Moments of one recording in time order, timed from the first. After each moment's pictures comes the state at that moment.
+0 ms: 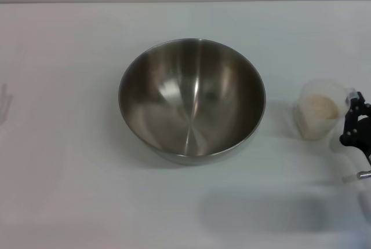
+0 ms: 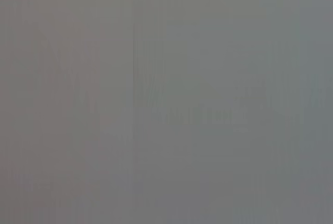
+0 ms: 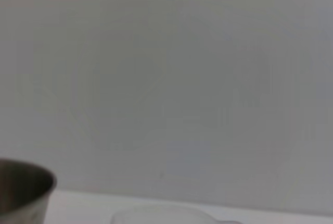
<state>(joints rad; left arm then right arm) -0.22 -2.07 -1.23 -0.15 2.56 1.44 -0.13 0.22 2.09 -0.05 0.28 -1.51 -1.41 -0.07</state>
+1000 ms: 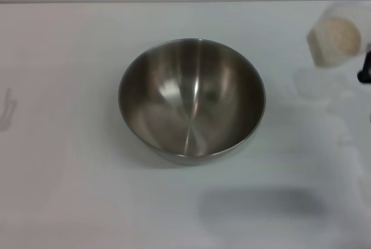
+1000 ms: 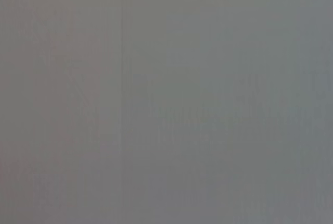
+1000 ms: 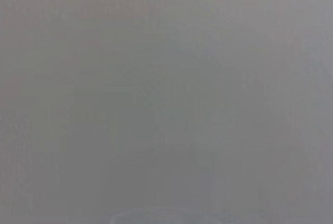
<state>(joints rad) -0.21 -2.07 -1.22 -0.14 2.56 1.43 -0.13 0.33 2.08 0.00 0.27 -1.51 -1.70 -0.08</state>
